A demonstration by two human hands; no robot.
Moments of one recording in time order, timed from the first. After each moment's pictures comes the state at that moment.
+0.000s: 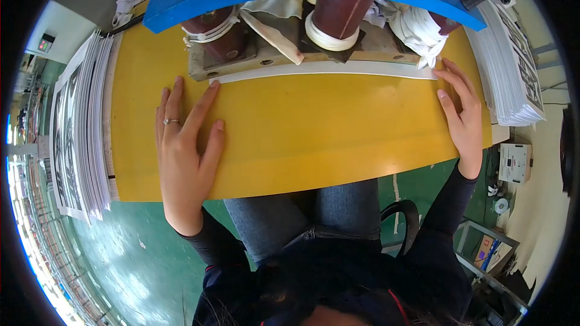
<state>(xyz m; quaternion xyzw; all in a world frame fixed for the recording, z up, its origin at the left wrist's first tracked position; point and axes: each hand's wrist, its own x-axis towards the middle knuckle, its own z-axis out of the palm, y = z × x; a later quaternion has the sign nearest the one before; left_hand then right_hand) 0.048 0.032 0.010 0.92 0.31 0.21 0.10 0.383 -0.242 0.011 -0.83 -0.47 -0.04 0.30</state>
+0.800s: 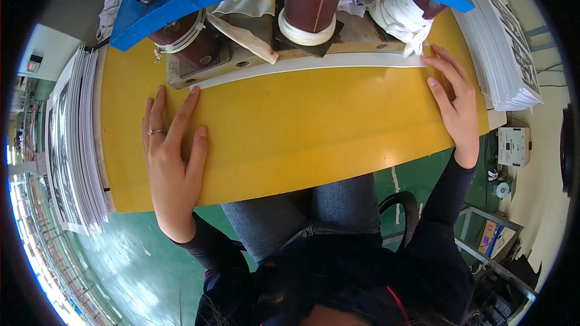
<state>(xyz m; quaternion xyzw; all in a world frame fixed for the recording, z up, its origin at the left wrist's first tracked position) 0.047 0.033 0.009 0.93 0.31 0.19 0.10 0.382 -0.242 0.011 -0.83 -0.47 -0.04 0.30</state>
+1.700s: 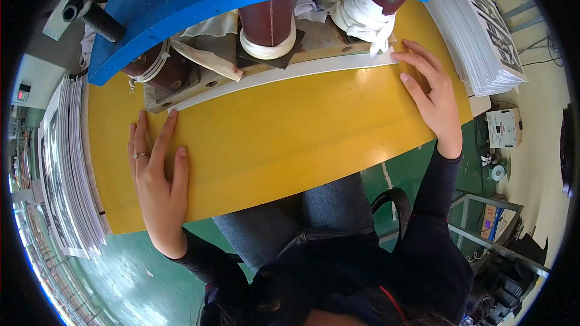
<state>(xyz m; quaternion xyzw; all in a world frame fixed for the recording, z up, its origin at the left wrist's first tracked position) 0.047 0.032 0.011 0.92 0.32 0.19 0.10 0.381 -0.243 0.012 -0.83 -0.47 -0.05 0.30</state>
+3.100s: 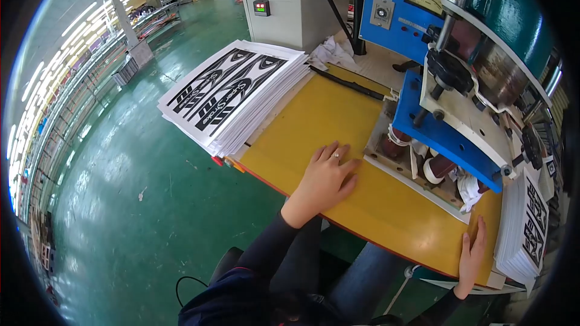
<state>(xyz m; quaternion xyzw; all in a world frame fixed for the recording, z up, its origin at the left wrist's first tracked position) 0.043 0.028 0.004 0.89 0.30 0.33 0.08 0.396 -0.261 -0.005 -0.85 -0.45 -0.03 0.26</state>
